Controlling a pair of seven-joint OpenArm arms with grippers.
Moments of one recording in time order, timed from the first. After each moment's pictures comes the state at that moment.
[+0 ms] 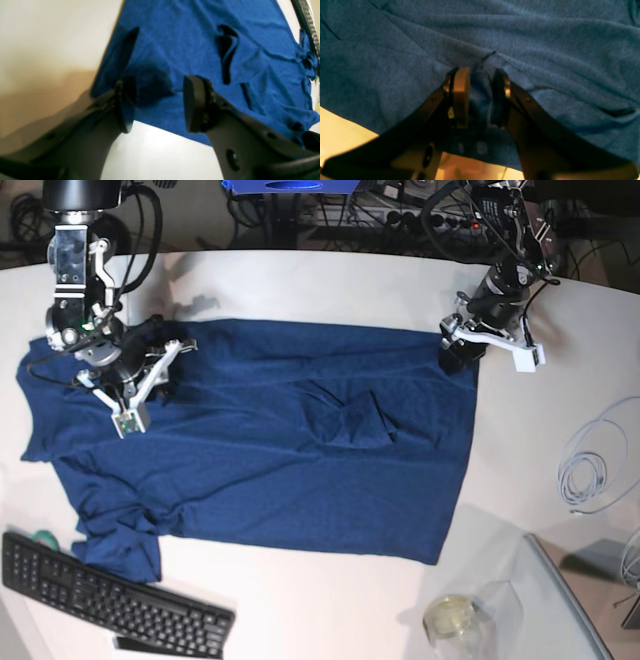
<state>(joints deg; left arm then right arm) 13.5 0.3 -32.1 75.7 -32.2 -25.7 31.4 -9.0 4.6 8.0 82.8 1.6 23.8 -35.2</state>
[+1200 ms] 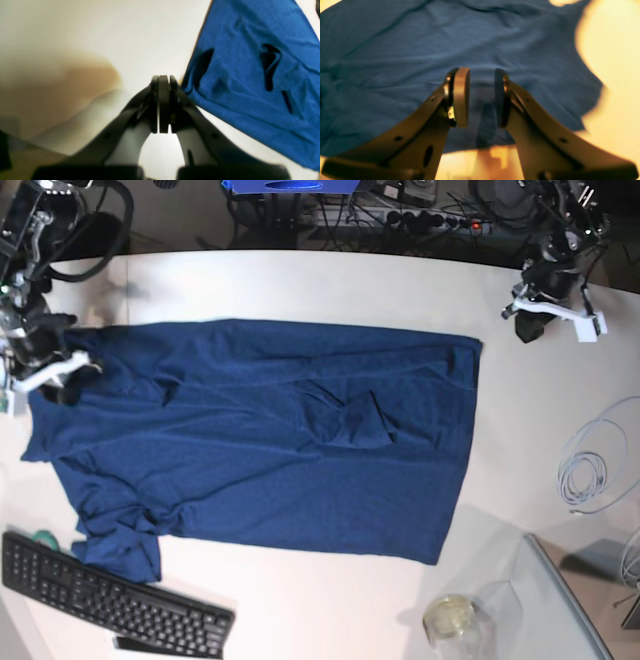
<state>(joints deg) 22.7 -4.4 -40.1 85.4 -32.5 -26.0 31.0 -14.3 0.6 34.8 93.3 17.0 23.6 -35.4</state>
